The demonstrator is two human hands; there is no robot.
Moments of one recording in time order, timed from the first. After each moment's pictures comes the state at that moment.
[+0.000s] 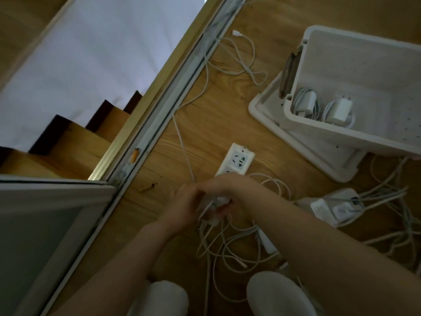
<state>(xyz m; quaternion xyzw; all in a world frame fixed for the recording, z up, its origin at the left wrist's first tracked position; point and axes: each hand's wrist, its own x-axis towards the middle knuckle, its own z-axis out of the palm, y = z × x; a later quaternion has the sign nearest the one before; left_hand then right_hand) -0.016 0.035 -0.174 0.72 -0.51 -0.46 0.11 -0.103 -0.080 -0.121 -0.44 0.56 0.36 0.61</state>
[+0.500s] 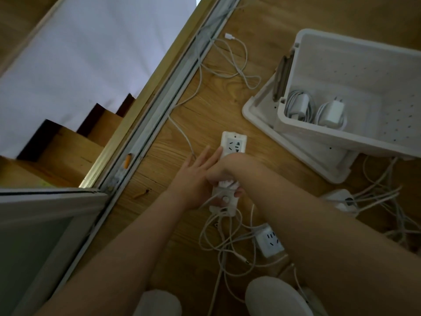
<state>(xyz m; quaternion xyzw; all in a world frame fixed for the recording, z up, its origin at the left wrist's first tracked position) -0.016 -0.034 -0.155 0.62 -0.72 -0.30 -0.11 -0.096 -0.120 -0.092 -0.66 0.45 0.41 0.44</state>
